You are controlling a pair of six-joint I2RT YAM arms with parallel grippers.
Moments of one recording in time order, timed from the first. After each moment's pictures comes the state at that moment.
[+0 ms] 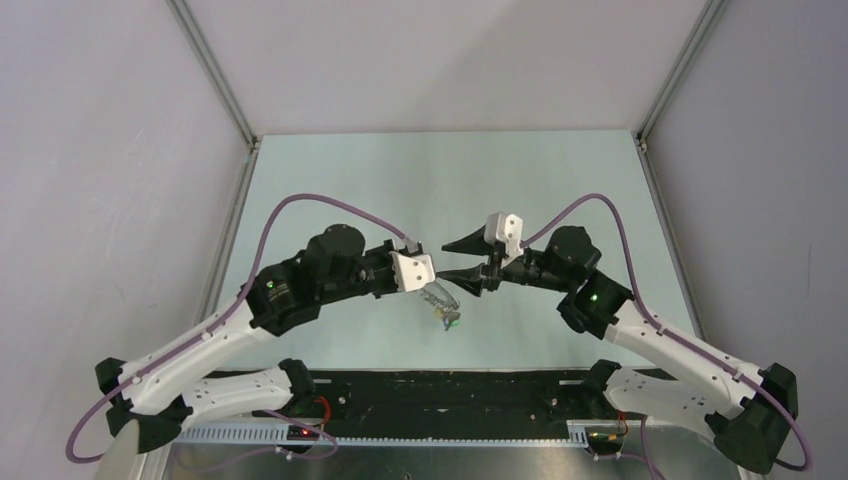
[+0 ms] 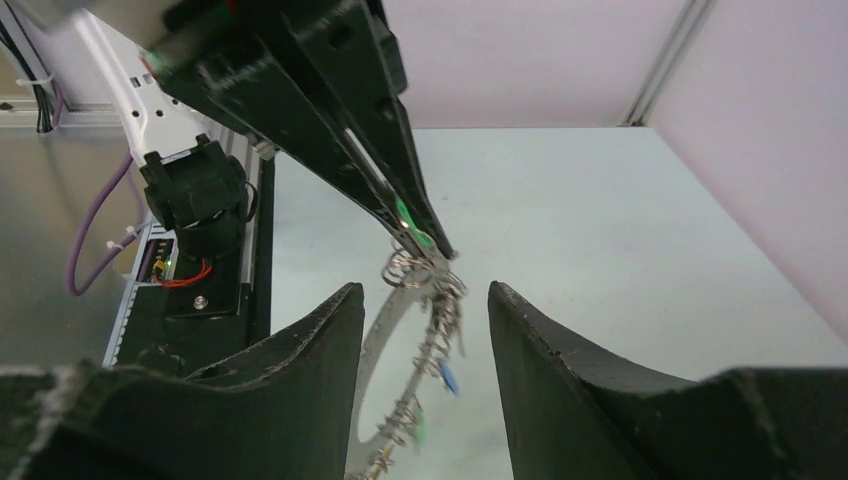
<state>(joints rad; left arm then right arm) -0.98 0.92 1.07 -0.56 0.08 0.58 0.81 0.93 0.78 0.23 -0.56 -0.10</state>
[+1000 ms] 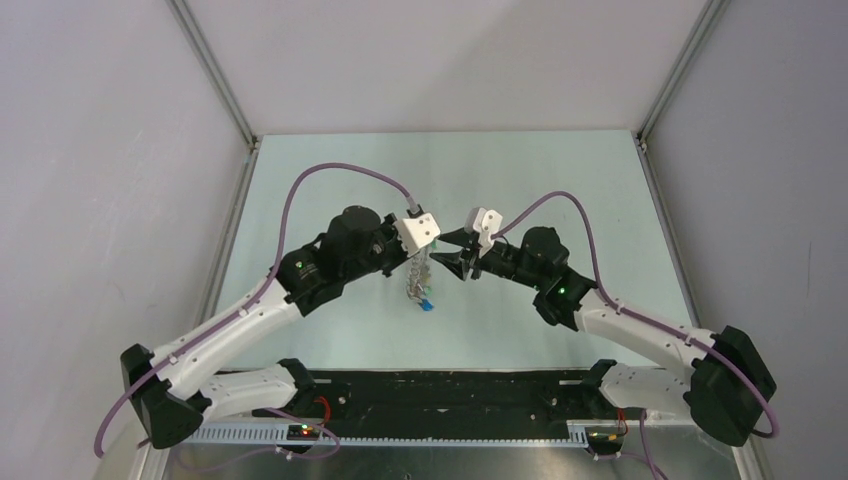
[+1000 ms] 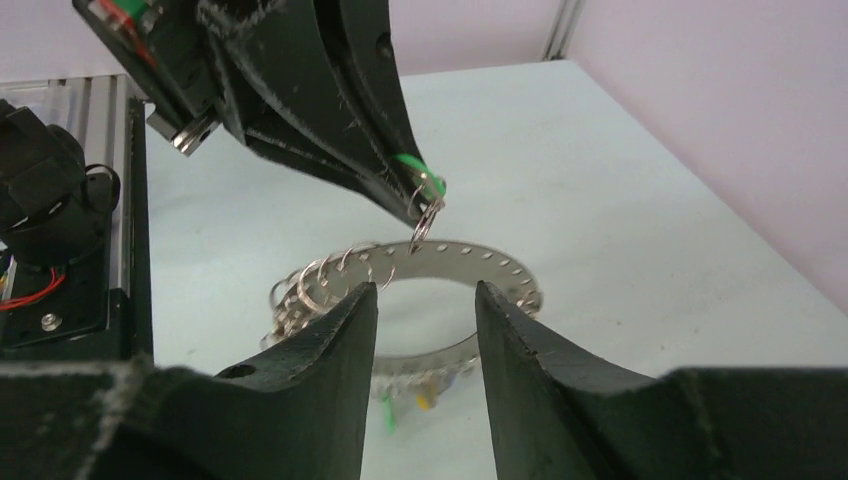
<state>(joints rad) -0.83 1.07 1.02 -0.43 -0.02 0.42 0.80 1.12 0.68 0.46 -0.39 -0.14</state>
